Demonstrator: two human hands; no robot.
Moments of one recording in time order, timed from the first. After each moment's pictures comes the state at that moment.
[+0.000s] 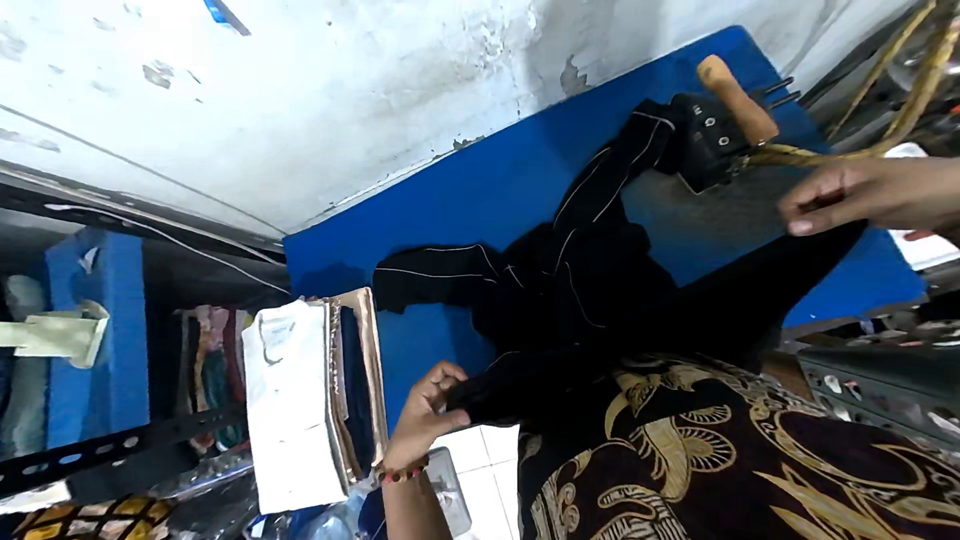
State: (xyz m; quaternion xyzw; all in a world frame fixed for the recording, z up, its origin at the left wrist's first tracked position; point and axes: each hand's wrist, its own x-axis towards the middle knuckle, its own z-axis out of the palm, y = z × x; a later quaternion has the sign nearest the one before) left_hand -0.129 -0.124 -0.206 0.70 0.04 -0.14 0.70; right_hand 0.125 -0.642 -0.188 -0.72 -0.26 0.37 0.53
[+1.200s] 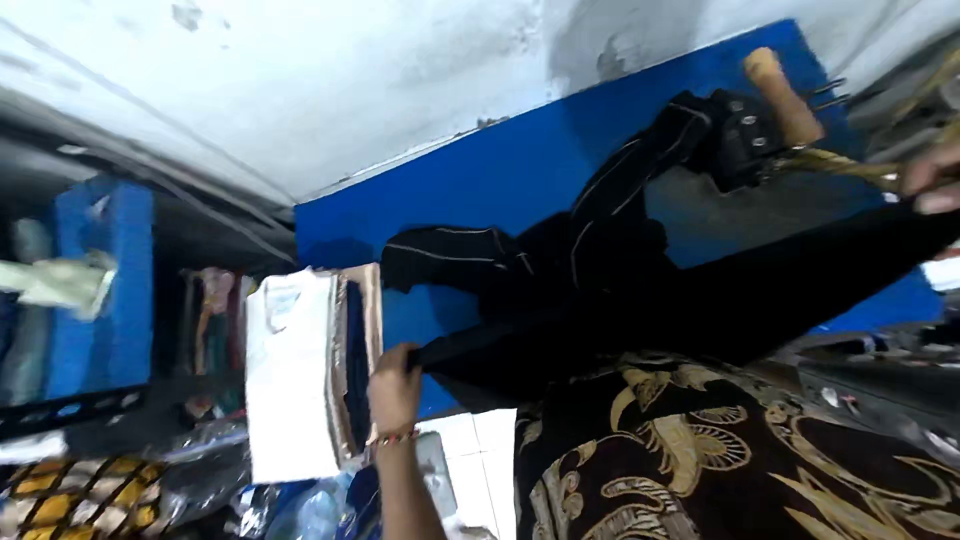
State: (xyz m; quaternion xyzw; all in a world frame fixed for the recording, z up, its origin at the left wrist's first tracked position) left_hand -0.135 -0.096 -0.229 0.97 0.17 0.01 0.16; right_hand 0.126 -0.663 -0.138 -0.85 -0.11 0.29 0.43
